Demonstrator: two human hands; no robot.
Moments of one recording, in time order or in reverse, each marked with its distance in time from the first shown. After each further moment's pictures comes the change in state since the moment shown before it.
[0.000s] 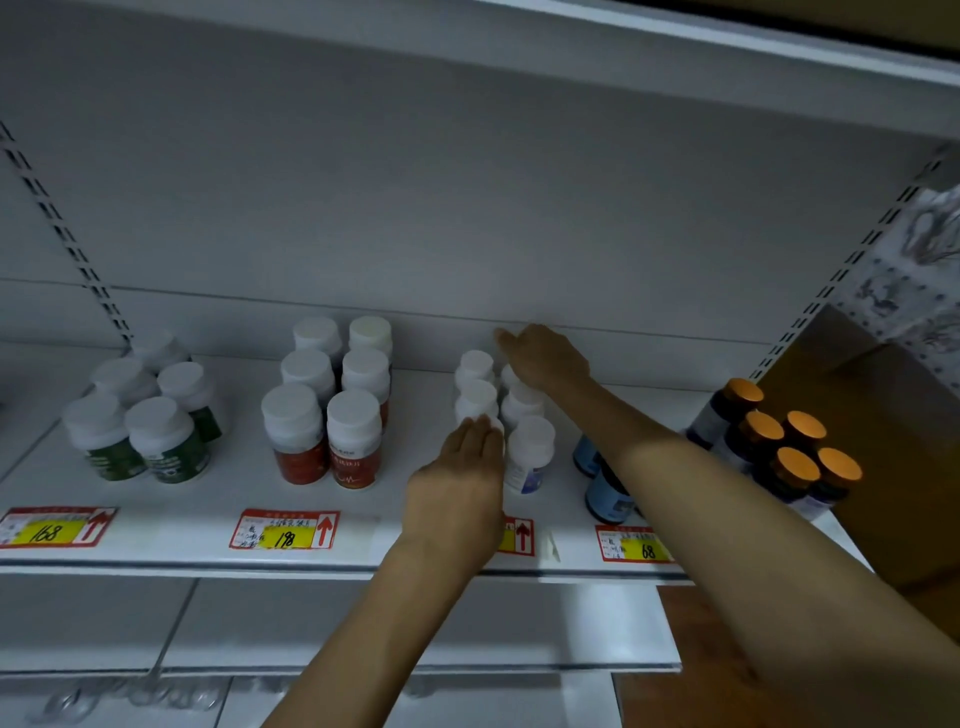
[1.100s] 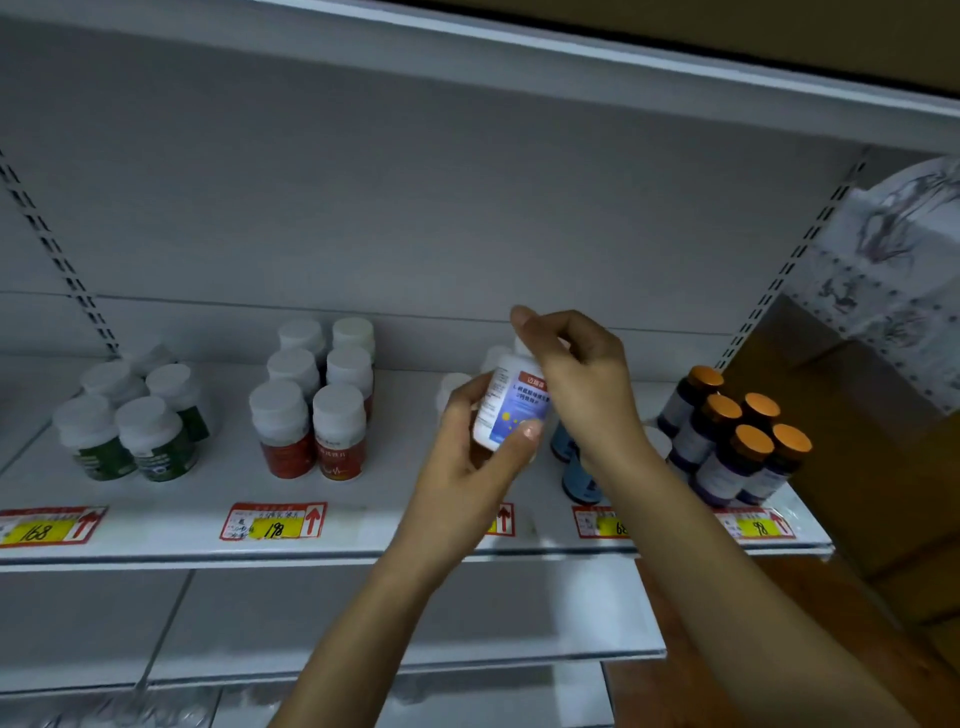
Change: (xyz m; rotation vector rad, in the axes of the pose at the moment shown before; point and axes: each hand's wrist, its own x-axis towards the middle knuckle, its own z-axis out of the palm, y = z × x) left_hand -0.018 0.042 -0.059 -1.389 0.027 -0.233; right_hand -0.179 -0.031 -0.062 0.885 0.365 -0.243
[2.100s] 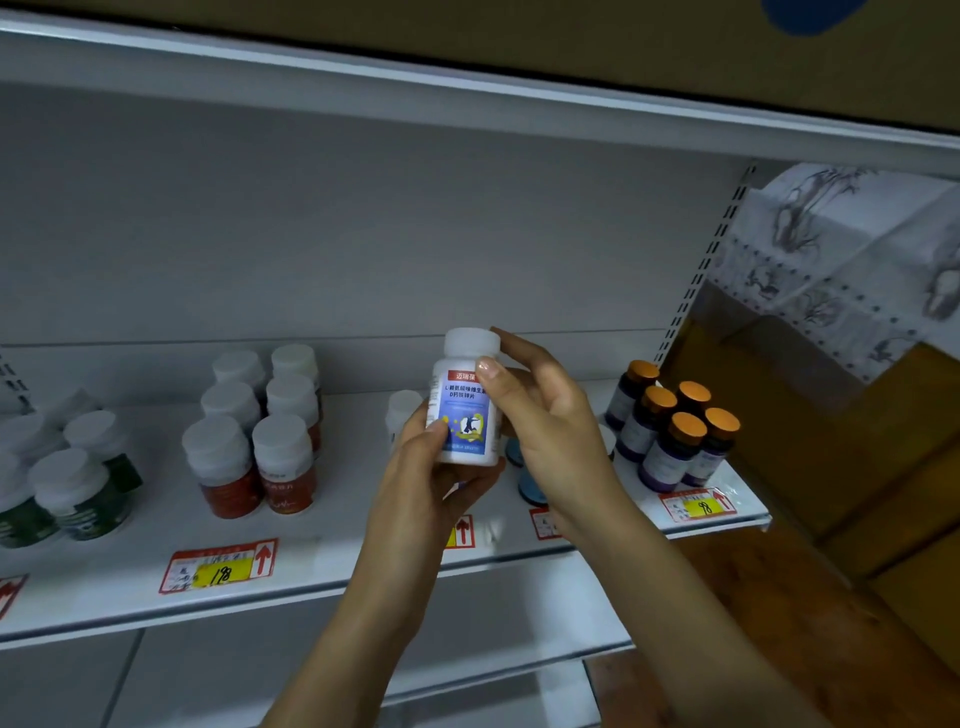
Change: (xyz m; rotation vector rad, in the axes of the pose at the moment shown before) left_hand -0.009 0.019 0.019 -0.378 0.082 -0.206; right_hand -0.039 -0.008 -0.027 0.258 -0.142 0.157
